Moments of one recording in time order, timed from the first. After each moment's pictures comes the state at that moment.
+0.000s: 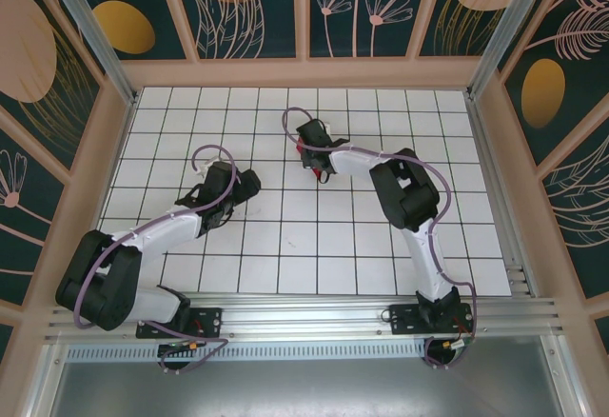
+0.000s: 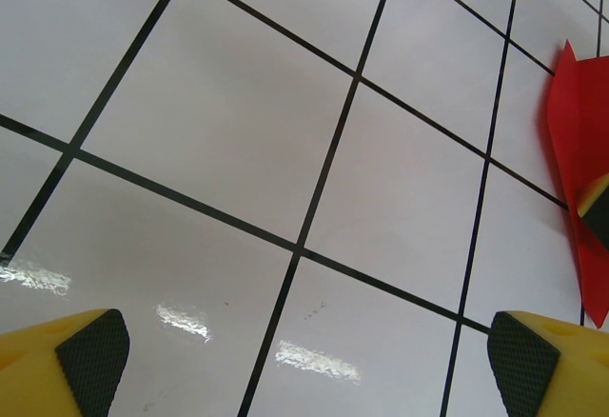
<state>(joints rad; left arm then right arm) -0.45 1.37 0.64 -0.06 -0.20 -0.86 0.64 2.23 1.57 -0.29 0.26 0.49</state>
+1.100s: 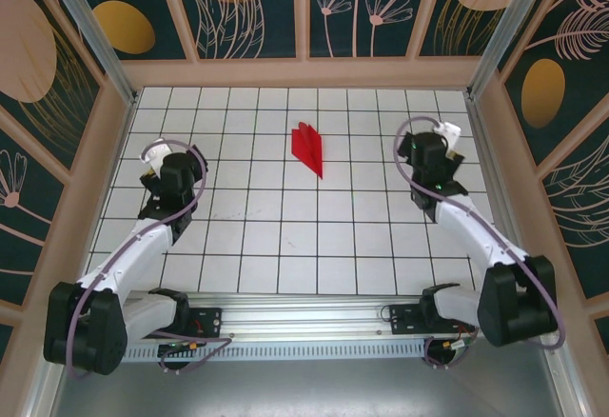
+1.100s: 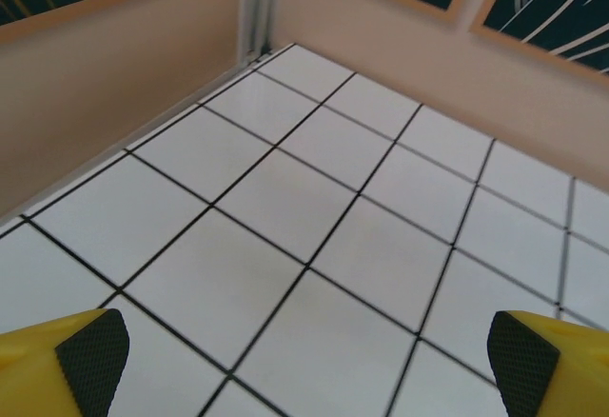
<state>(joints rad) -0.21 1.12 0.58 0.09 -0.59 -0.48 0.21 1.19 0.71 -0.01 0.54 0.40</state>
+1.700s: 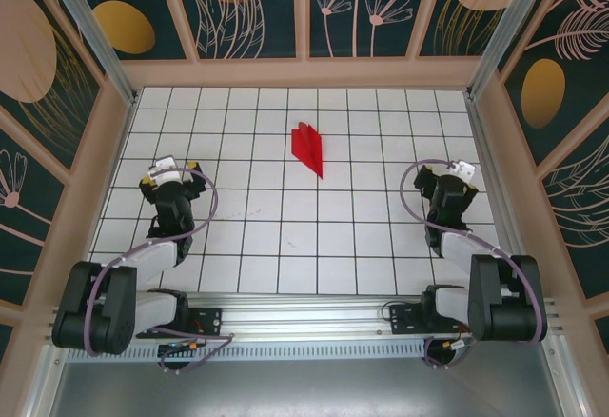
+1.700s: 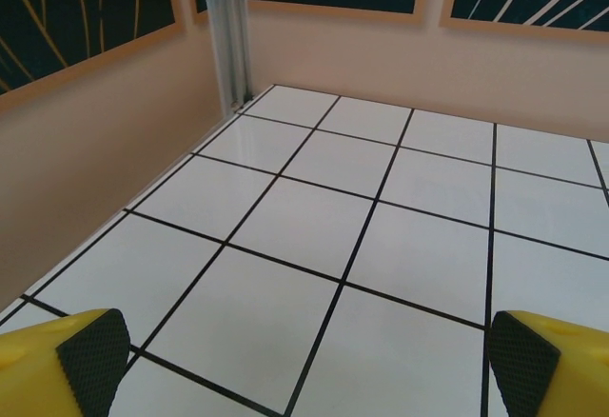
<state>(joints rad) -0.13 1.24 0.28 0.74 -0.45 -0.13 -0.01 1.23 0.30 0.59 0.31 0.24</state>
